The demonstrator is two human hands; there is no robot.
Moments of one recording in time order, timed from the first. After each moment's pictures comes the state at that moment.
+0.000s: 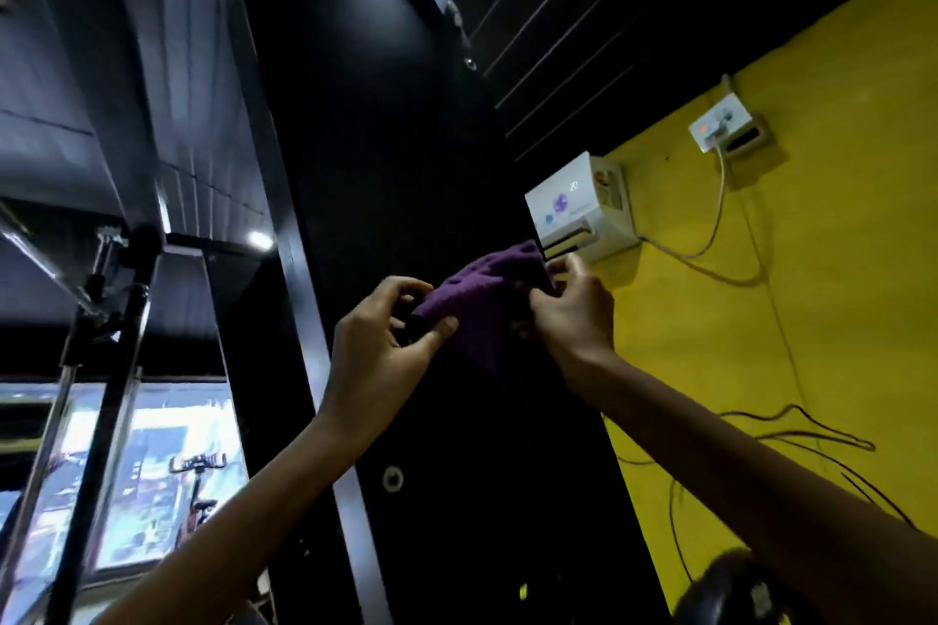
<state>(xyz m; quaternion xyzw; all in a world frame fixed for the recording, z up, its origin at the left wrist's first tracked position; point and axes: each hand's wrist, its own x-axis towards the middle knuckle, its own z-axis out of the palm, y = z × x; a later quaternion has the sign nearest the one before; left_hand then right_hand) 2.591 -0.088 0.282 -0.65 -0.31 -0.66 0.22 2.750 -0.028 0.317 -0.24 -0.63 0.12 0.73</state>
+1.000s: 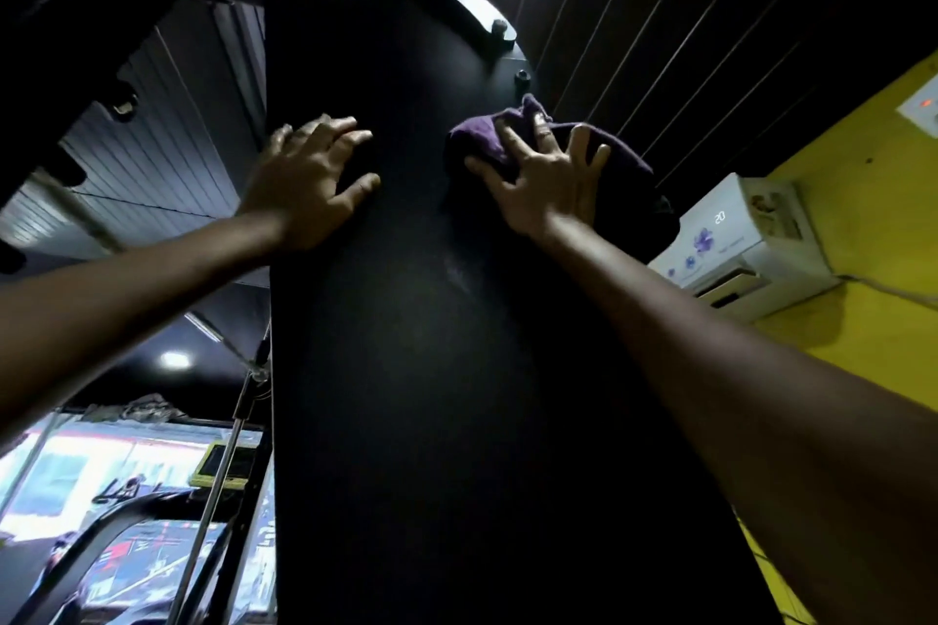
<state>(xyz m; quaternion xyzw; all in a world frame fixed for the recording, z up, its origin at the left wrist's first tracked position) 2.520 -0.087 0.474 -0.41 -0.56 -0.31 0.65 2.692 0.069 0.506 -0.22 -0.67 -0.26 0.66</state>
